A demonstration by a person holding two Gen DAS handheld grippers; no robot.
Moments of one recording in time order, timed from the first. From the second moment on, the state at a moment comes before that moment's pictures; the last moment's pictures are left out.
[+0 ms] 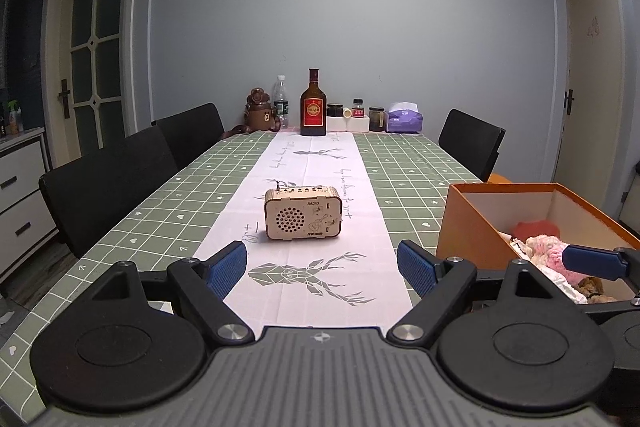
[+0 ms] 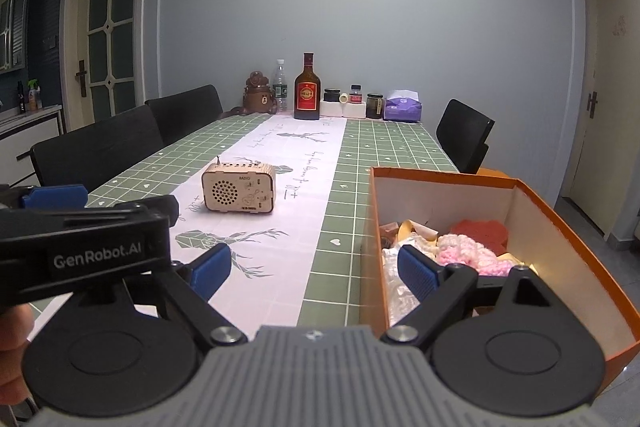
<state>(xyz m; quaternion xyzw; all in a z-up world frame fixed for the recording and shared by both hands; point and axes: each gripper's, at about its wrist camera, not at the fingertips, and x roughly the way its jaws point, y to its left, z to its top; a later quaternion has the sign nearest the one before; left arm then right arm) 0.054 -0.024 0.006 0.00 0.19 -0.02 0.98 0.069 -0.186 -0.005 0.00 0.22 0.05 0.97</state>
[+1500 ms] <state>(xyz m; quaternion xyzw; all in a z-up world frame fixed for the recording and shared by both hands) 0.061 -0.025 -0.006 0.00 0.21 -0.01 0.98 0.081 -0.187 -0.021 0.01 0.25 0.05 0.97</state>
